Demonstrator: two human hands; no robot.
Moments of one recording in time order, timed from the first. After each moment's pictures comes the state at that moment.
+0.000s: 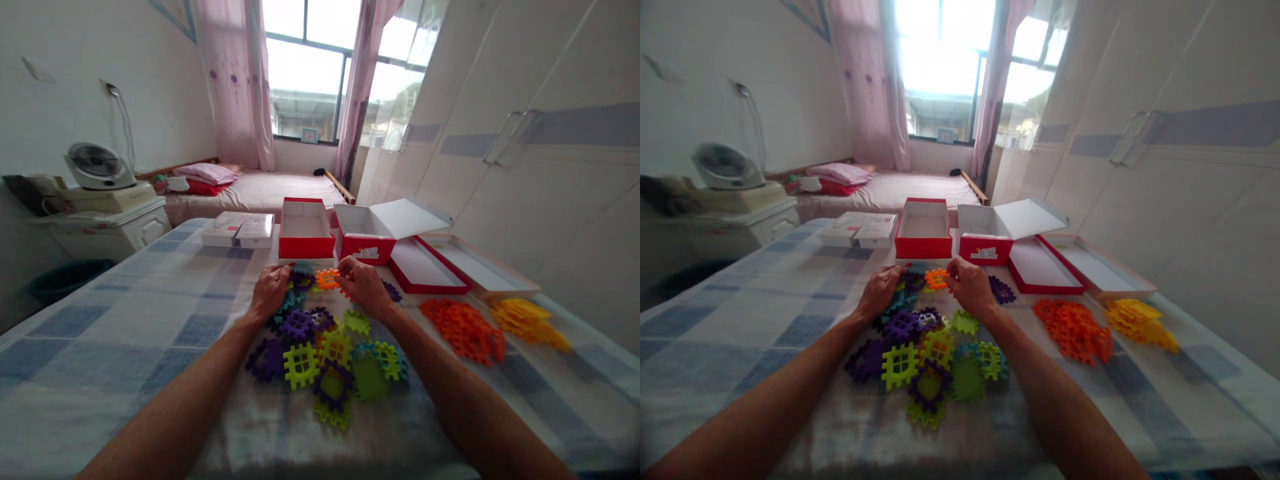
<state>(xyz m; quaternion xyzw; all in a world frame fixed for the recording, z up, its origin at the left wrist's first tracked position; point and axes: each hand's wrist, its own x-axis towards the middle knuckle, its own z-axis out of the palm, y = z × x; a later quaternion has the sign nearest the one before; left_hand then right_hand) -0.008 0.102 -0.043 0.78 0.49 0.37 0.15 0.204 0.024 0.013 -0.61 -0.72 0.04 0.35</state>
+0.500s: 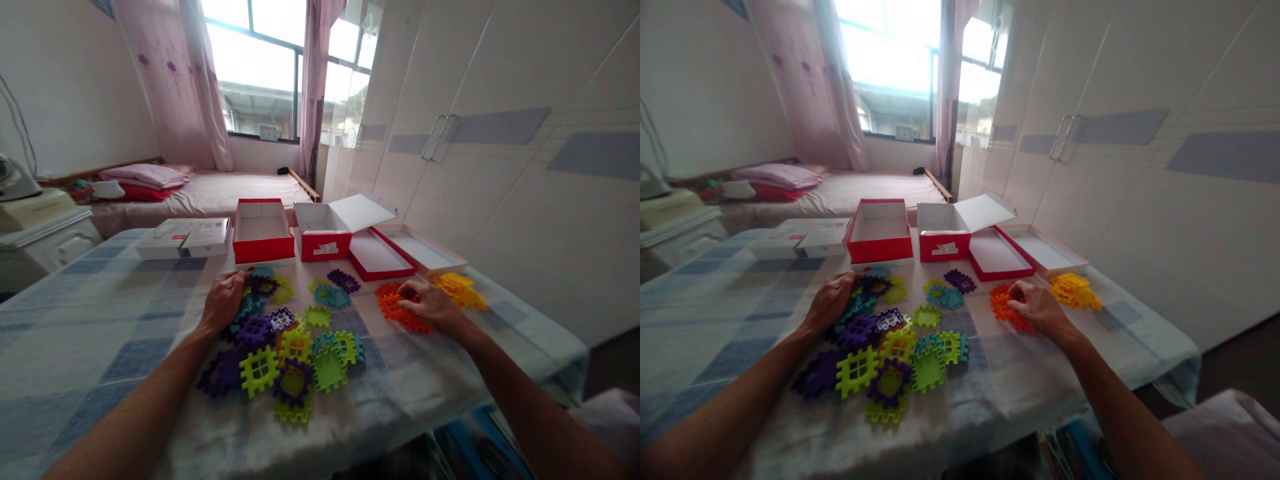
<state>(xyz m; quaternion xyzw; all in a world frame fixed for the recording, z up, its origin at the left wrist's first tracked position) -0.012 0.108 -0.046 0.79 0.48 0.35 0.14 0.360 -0.111 0.021 -0.77 -0.60 0.04 0.21</state>
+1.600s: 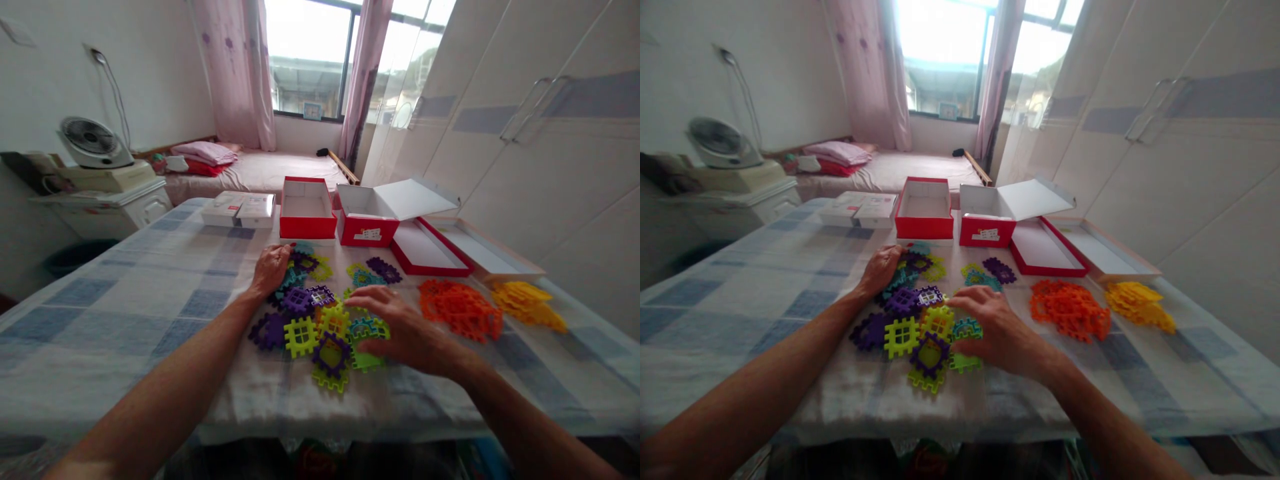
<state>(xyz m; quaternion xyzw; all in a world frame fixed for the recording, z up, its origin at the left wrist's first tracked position) -0.010 0.107 -0.047 0.78 0.49 0.37 0.14 0.223 -0.092 0.021 -0.51 -0.83 0.10 0.18</state>
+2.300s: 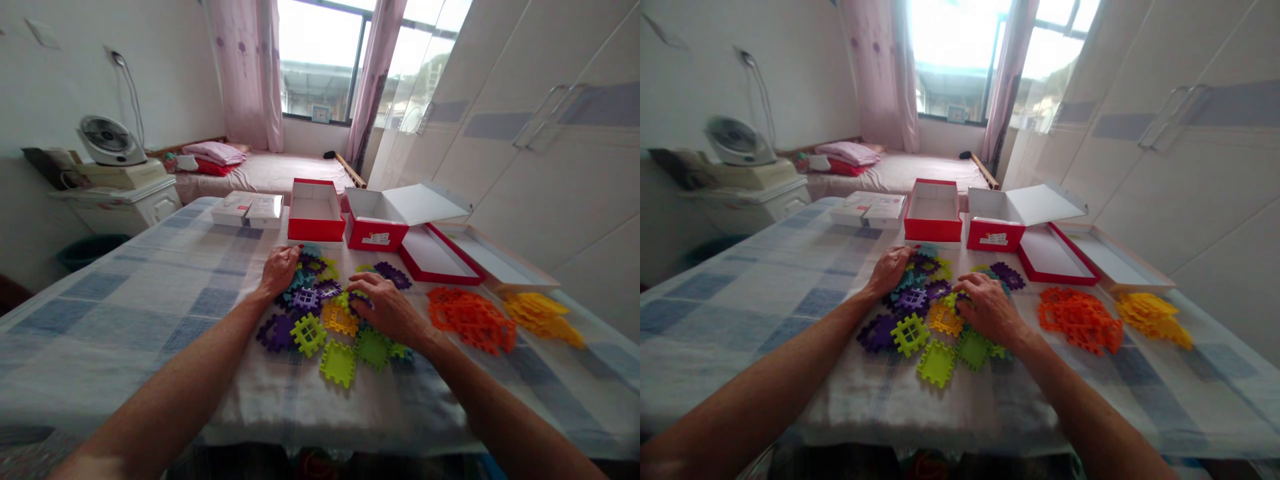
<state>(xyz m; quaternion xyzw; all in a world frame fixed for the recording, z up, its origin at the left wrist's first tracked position) -0.010 0.106 -0.046 0.79 0.48 0.36 0.13 0.212 -0.040 -0.001 -0.54 -0.82 0.03 0.18</state>
